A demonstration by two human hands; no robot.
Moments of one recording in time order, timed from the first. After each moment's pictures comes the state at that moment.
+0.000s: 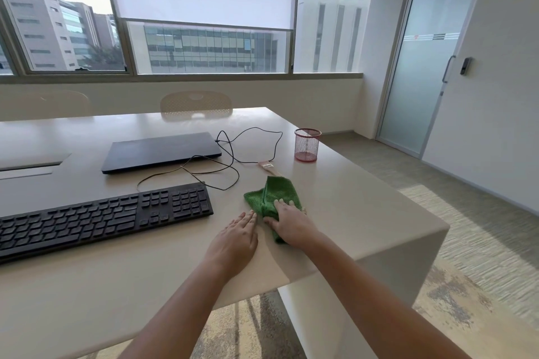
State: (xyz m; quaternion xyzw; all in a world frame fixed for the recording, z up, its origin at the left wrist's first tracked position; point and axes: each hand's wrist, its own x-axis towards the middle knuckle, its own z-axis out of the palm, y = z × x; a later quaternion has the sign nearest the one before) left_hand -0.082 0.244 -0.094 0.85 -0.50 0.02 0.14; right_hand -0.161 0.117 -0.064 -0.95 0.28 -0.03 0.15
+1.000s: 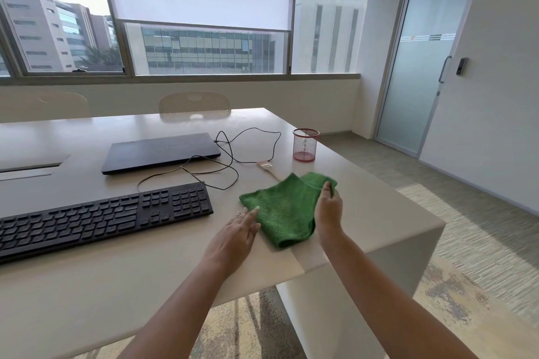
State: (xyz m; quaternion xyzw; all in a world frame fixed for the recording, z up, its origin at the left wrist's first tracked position) left_hand -0.084 0.252 -0.094 0.83 -0.49 0.02 0.24; right_hand -0.179 0.085 -0.059 -0.55 0.43 -0.48 0.53
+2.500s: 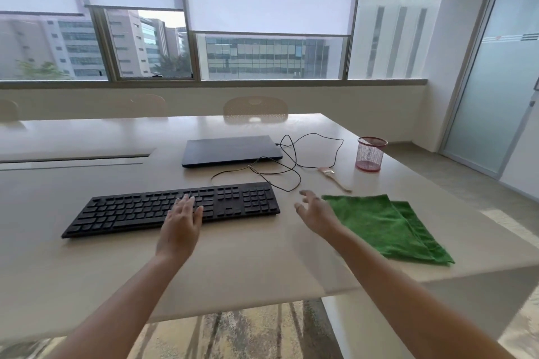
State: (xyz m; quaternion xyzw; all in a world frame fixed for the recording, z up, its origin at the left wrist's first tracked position) left_hand 0.029 0.408 -0.086 0.91 -0.23 0.15 0.32; right_hand -0.100 0.158 -0.058 -0.91 0.24 -0.16 0.31
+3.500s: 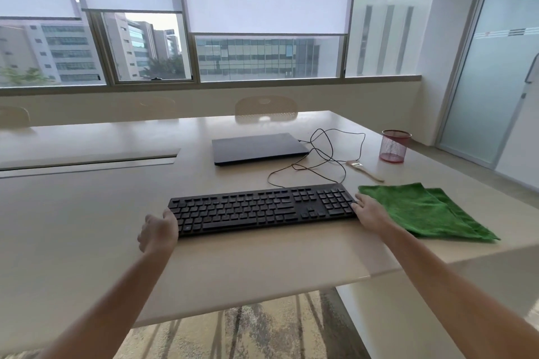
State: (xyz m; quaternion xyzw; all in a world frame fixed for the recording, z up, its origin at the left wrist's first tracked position) left_hand 0.096 0.536 -0.068 0.88 0.08 0.05 0.46; right_hand -0.100 0.177 -0.077 -0.85 0.36 -0.18 0.35
